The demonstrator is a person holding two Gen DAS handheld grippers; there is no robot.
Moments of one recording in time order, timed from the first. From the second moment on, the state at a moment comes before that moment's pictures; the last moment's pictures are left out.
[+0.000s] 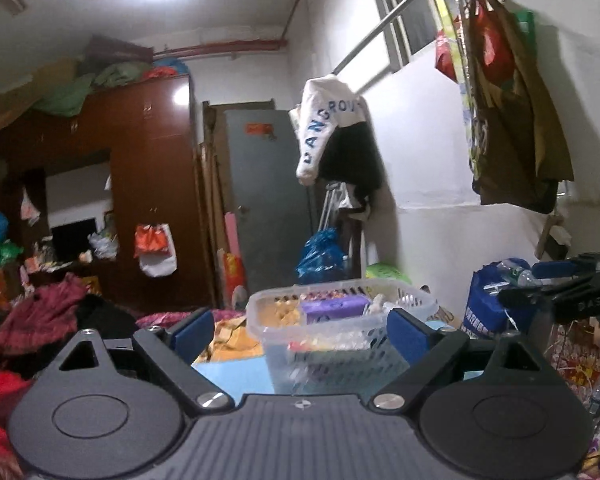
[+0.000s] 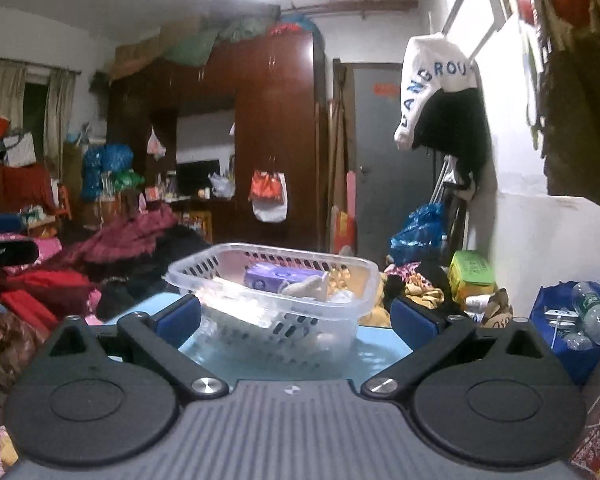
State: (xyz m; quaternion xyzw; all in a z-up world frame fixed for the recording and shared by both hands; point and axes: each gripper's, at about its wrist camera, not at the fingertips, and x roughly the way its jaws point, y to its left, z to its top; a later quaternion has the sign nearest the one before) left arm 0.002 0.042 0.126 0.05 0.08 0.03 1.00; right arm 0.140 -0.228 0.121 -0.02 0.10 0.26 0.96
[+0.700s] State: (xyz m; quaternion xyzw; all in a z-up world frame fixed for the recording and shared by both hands) left arm 0.035 0.000 0.043 0.01 0.14 -0.02 0.99; right arm 0.134 -0.235 0.071 0.00 0.13 0.23 0.97
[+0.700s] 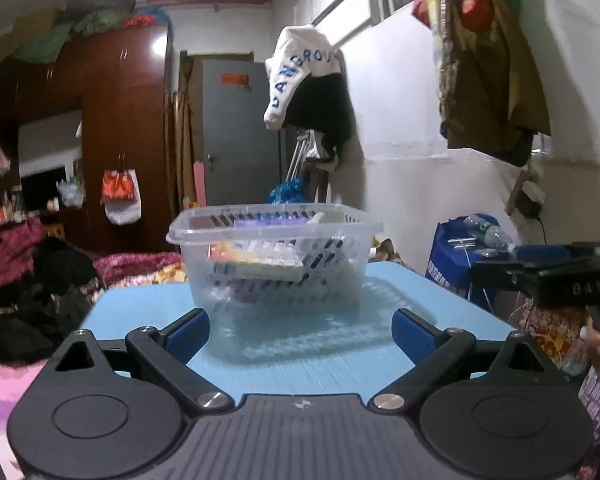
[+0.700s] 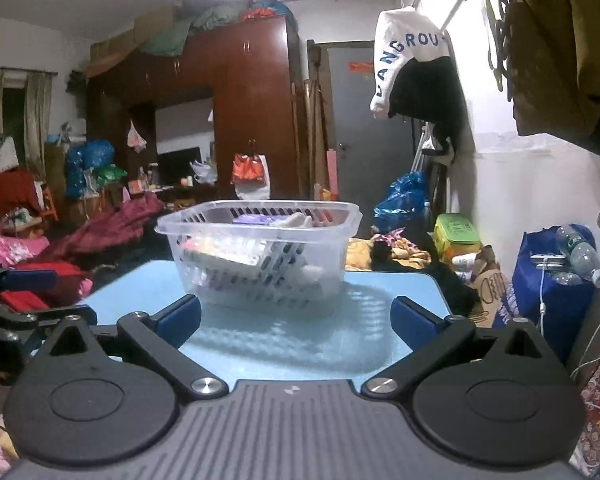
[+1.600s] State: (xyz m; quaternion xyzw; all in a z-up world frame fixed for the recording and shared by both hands) left arm 0.043 -0.008 0.047 0.02 0.14 0.00 0.99; right arm 0.133 -0.239 0.063 0.00 0.14 0.22 0.96
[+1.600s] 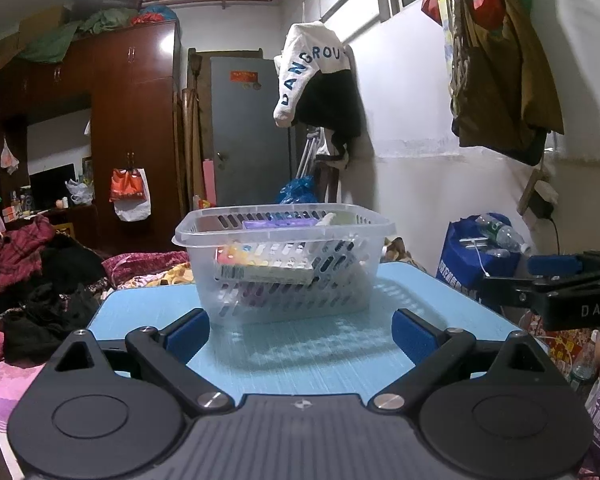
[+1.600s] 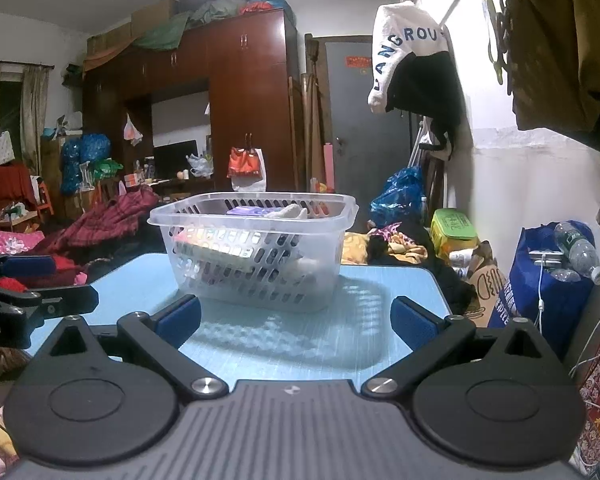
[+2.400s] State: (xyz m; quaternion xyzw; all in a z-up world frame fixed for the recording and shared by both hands) left arm 0.045 -0.016 0.046 0.03 0.14 0.00 0.99; right arm 0.132 -0.239 0.064 0.00 0.14 0.23 0.96
